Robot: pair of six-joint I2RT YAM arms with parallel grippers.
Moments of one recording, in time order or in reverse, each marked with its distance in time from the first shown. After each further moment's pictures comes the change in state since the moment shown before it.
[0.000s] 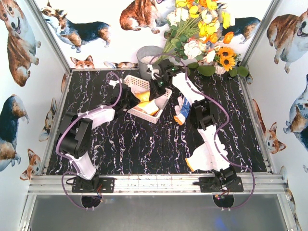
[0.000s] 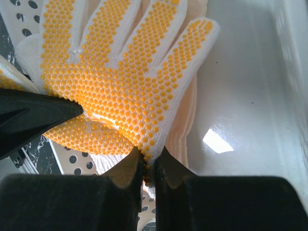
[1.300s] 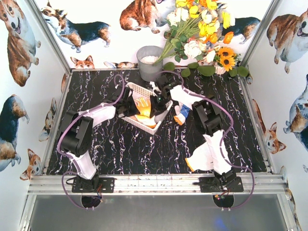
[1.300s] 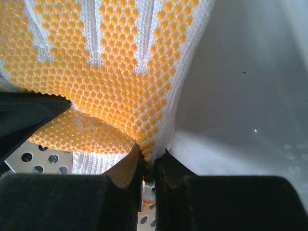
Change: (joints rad) left arm 0.003 0.040 0.063 -0.310 0.115 0.149; right arm 0.084 -0.262 -0.649 0.268 0.146 0.297
